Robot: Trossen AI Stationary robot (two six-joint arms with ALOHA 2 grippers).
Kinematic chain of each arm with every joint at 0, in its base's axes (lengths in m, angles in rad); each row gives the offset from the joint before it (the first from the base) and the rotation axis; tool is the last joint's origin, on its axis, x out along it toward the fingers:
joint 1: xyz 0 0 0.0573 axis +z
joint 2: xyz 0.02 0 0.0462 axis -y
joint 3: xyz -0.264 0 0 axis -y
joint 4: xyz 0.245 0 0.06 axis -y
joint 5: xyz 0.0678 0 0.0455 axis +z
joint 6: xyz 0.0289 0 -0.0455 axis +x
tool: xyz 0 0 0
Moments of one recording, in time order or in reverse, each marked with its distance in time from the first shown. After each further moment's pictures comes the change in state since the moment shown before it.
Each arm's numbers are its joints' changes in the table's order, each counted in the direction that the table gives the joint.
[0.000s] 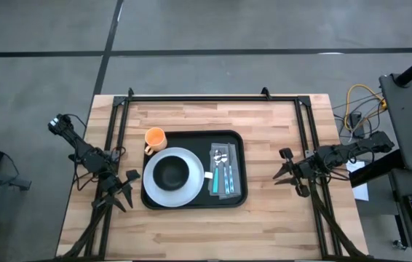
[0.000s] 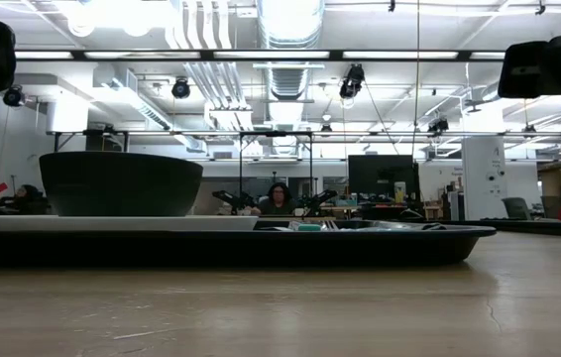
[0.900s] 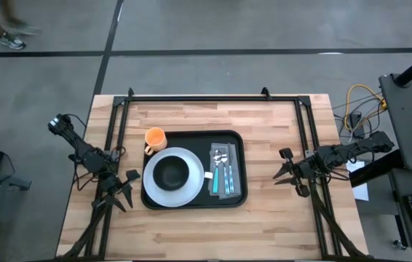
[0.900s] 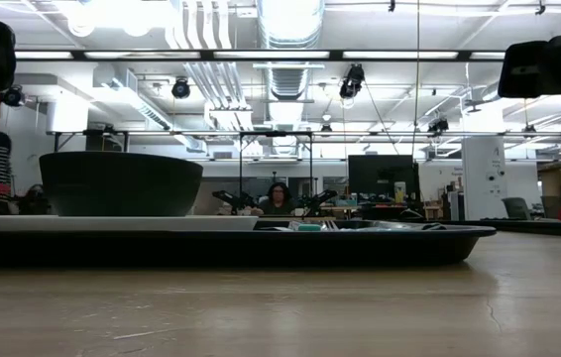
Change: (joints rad) left arm 0.000 0.000 0.000 0.000 0.000 0.000; right arm 0.000 0.000 0.000 0.001 0.000 -0.001
